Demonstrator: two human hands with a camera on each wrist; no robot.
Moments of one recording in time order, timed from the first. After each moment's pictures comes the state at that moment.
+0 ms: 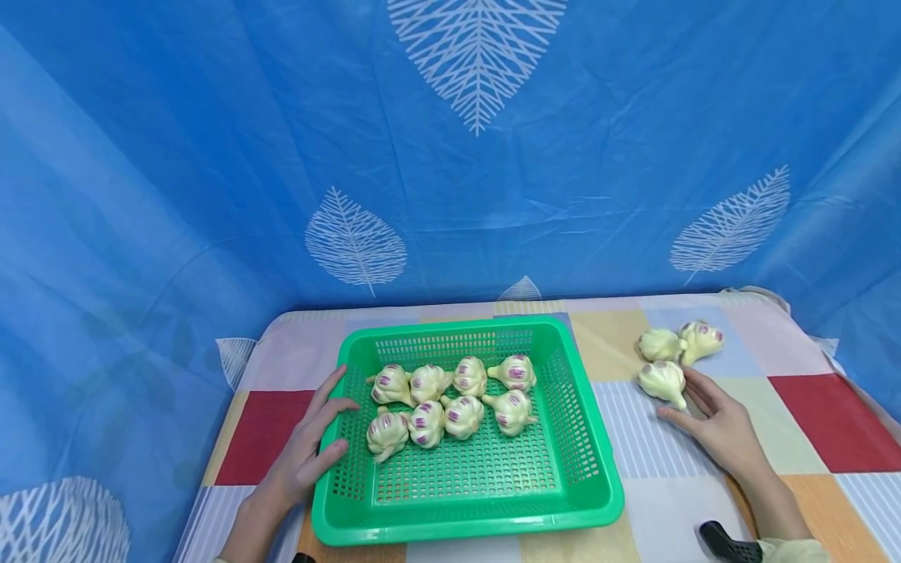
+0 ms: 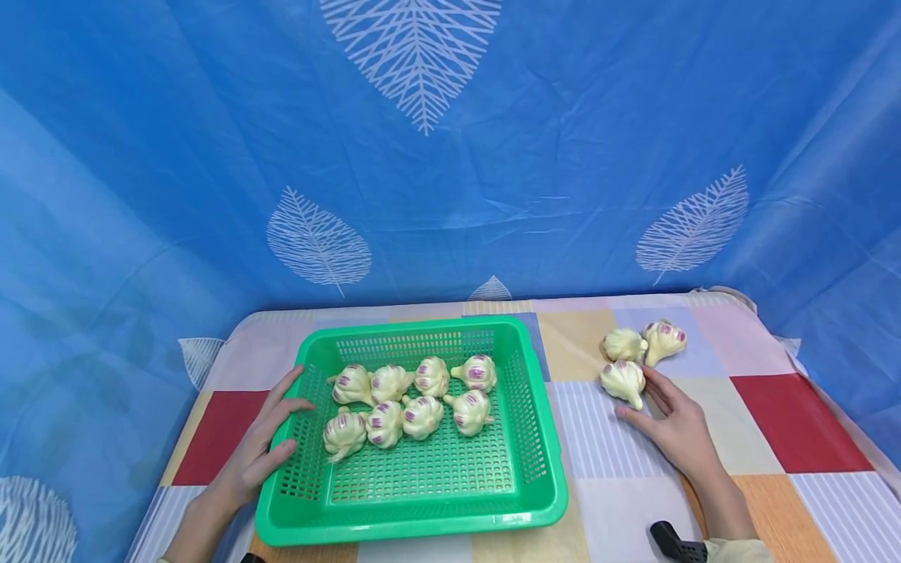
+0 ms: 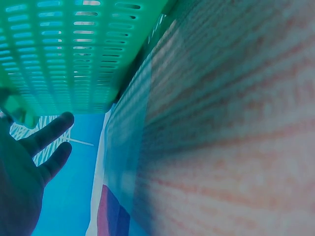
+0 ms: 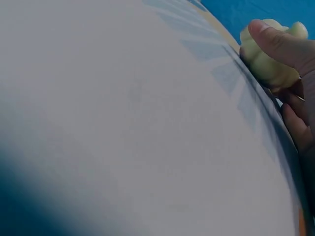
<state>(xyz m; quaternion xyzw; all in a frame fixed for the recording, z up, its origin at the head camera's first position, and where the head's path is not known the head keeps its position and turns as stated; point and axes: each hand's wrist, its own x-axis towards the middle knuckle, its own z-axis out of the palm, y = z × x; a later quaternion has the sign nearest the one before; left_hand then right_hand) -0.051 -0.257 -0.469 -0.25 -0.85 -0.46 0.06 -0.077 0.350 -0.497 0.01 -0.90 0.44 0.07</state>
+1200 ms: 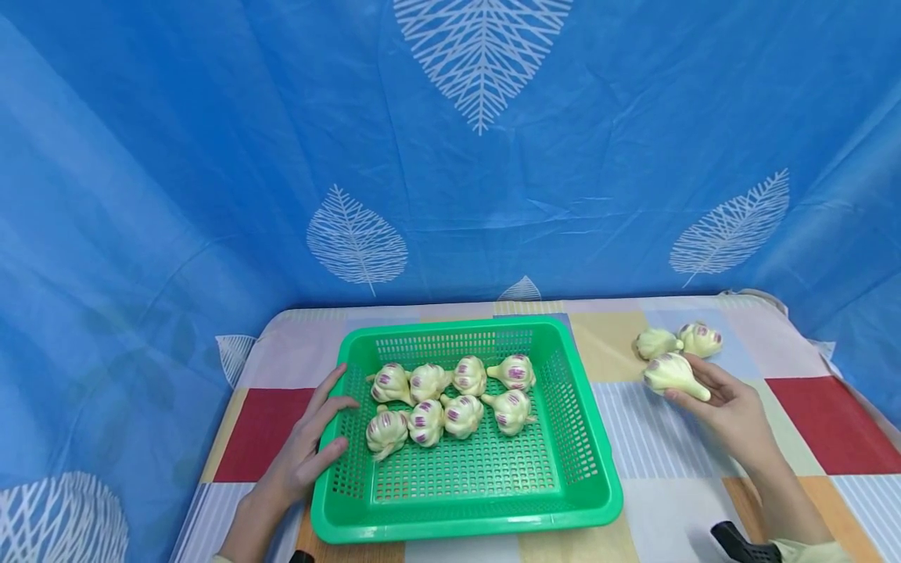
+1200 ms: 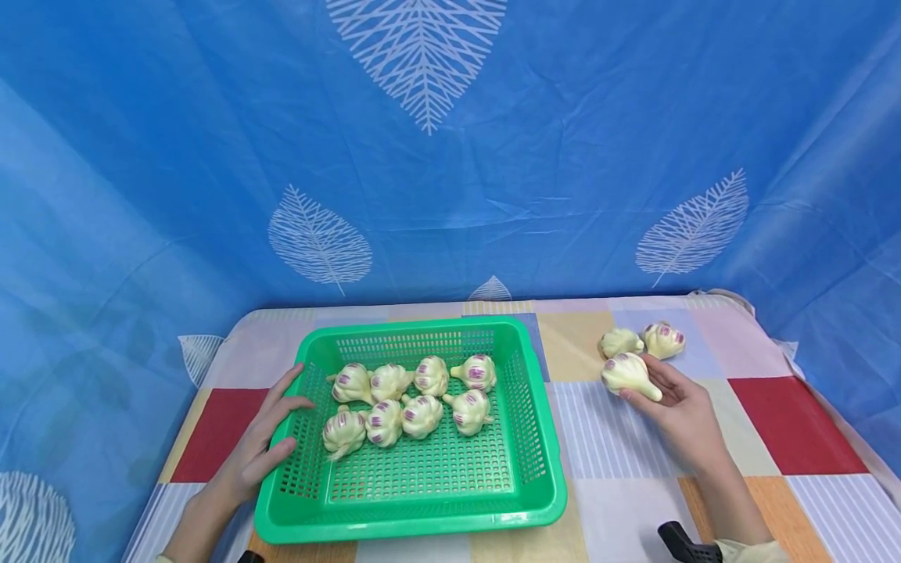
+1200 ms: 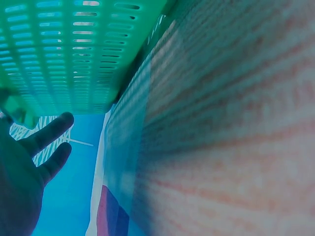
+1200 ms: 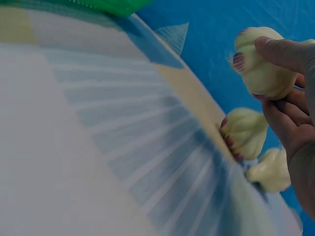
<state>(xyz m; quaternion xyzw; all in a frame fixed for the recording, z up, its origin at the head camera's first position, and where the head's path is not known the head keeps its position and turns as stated) -0.051 -0.256 -0.470 -0.25 -0.85 -0.46 0.07 -0.080 0.339 -0.455 0.02 -0.86 0.50 0.09</state>
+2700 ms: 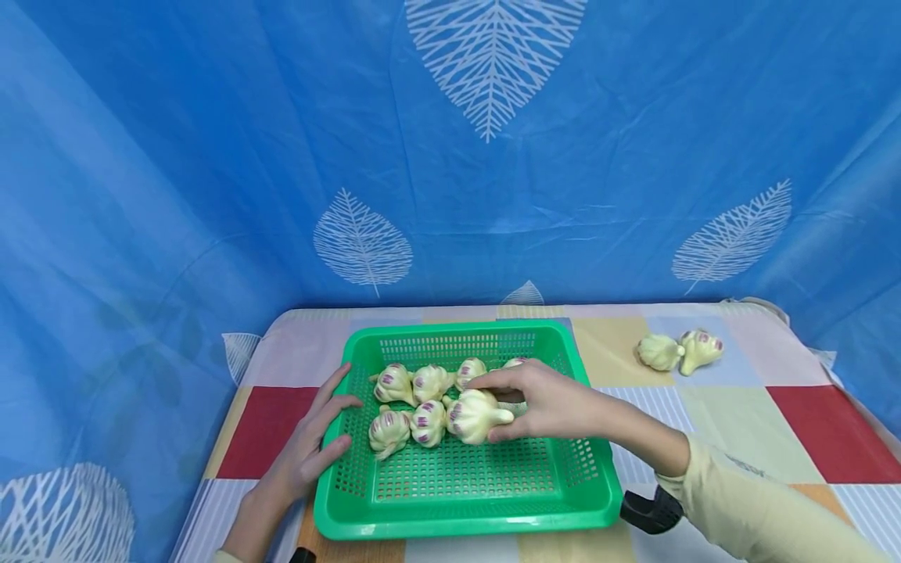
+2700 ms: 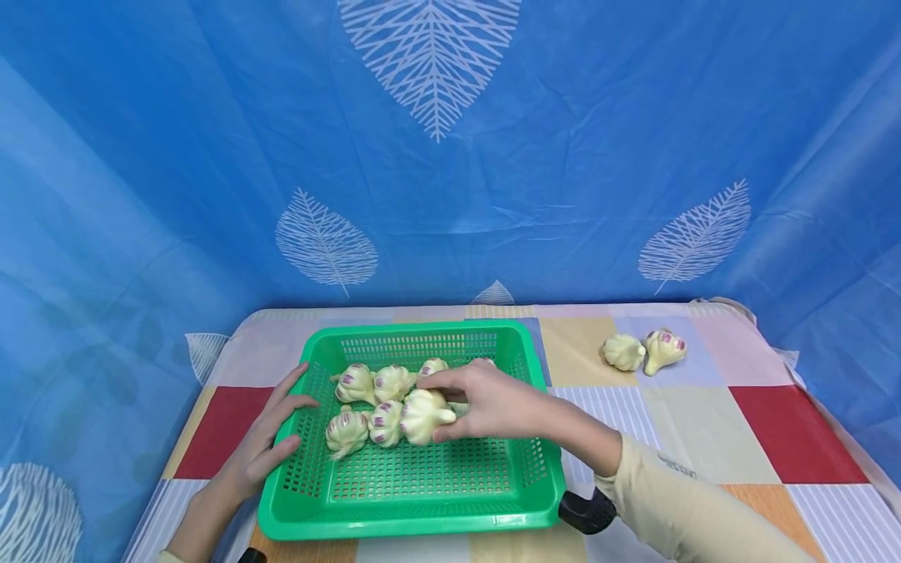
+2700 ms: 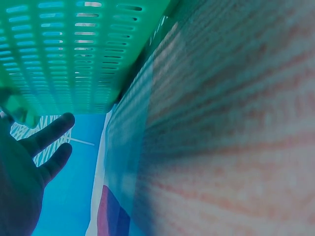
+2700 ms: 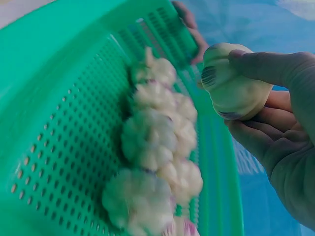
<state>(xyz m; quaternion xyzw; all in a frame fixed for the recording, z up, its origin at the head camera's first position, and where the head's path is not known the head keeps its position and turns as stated) -0.050 -0.255 -0.465 -0.24 -0.86 -0.45 0.07 -0.108 0.117 -0.348 0.38 -0.79 0.41 -0.24</state>
